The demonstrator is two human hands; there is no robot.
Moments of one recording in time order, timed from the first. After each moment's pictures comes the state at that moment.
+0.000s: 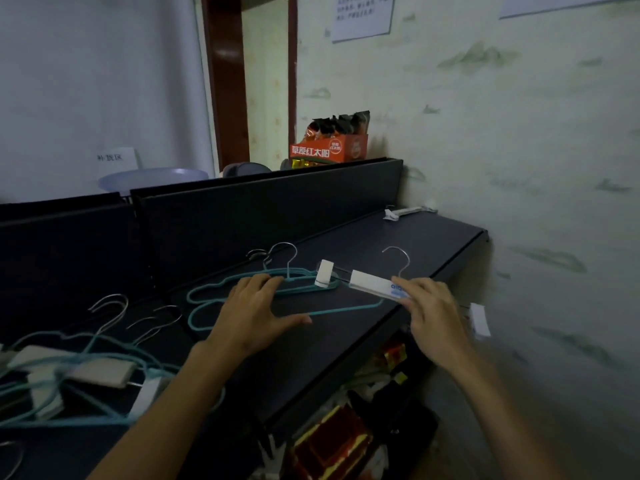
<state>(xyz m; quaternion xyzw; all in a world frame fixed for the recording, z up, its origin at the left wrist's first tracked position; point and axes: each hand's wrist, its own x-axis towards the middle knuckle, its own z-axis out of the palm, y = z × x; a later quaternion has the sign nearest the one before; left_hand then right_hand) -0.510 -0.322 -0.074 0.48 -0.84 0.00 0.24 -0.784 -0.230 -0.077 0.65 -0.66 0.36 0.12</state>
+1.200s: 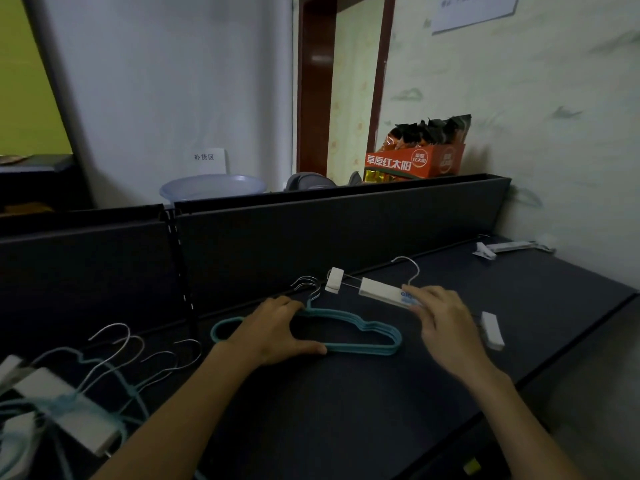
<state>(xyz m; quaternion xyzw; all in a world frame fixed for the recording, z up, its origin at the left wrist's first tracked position) -0.509 -0.434 -0.080 0.58 -0.80 -0.11 0.11 -0.792 -0.417 -0.081 0.73 -0.58 0.35 0.04</state>
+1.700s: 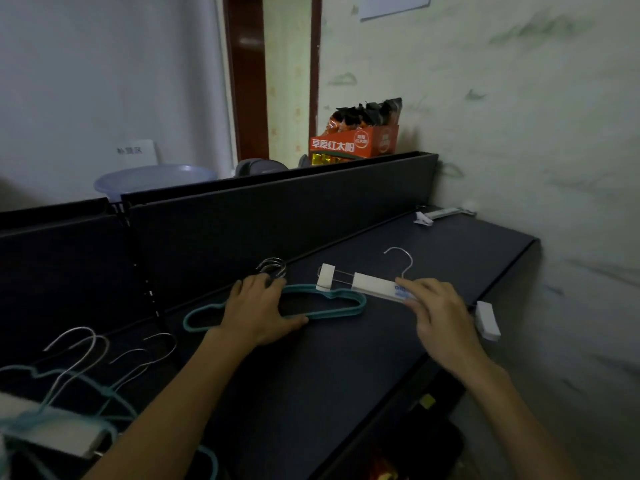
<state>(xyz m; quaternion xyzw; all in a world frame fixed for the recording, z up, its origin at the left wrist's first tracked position) -0.524 -0.423 -0.080 0.57 -0.82 0.01 0.09 -0.795 -0.333 -0.088 0.68 -0.62 0.37 0.11</state>
